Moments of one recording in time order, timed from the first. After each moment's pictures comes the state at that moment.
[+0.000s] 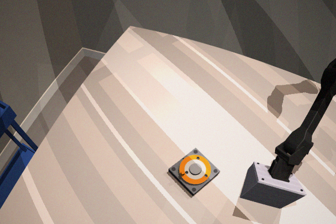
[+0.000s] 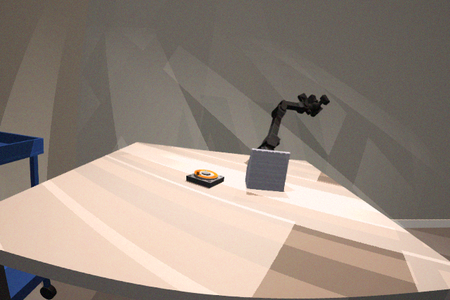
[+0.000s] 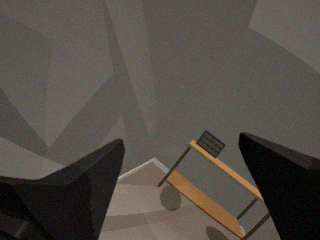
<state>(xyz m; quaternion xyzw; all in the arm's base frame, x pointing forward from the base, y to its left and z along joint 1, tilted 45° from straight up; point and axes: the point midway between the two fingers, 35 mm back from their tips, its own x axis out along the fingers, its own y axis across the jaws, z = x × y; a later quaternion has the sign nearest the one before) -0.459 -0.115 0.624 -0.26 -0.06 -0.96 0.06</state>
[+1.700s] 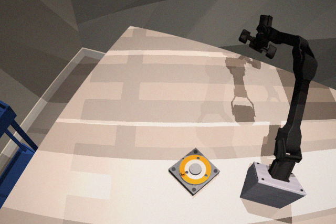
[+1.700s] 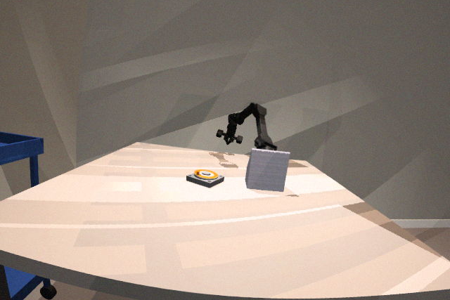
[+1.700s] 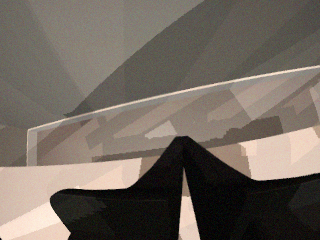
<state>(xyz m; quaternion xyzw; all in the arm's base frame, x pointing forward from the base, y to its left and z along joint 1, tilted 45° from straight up) 0.126 -0.469 0.450 0.11 -0.03 -0.70 0.70</state>
